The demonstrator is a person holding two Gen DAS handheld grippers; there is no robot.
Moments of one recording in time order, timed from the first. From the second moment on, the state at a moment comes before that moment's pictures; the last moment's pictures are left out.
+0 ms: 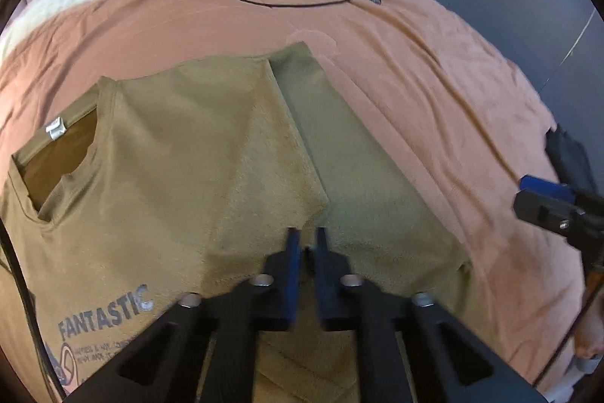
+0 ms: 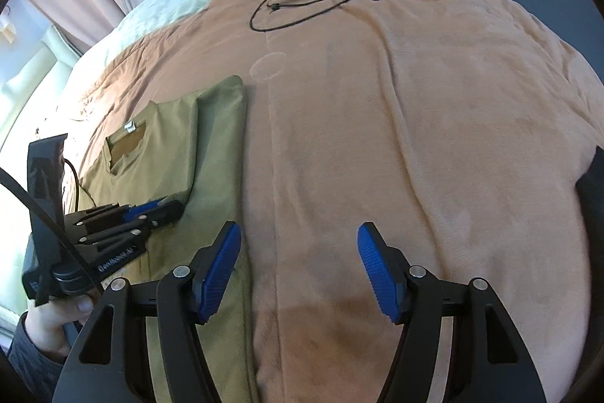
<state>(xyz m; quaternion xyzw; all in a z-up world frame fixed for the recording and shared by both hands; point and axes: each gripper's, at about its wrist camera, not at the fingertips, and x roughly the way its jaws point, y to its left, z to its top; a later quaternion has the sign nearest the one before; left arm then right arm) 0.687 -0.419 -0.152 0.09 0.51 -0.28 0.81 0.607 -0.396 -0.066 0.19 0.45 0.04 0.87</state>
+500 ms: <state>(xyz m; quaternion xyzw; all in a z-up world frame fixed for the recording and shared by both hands) 0.734 -0.355 -0.130 0.08 0.50 -0.23 0.83 0.681 -0.351 -0.075 0.14 0.47 0.06 0.87</state>
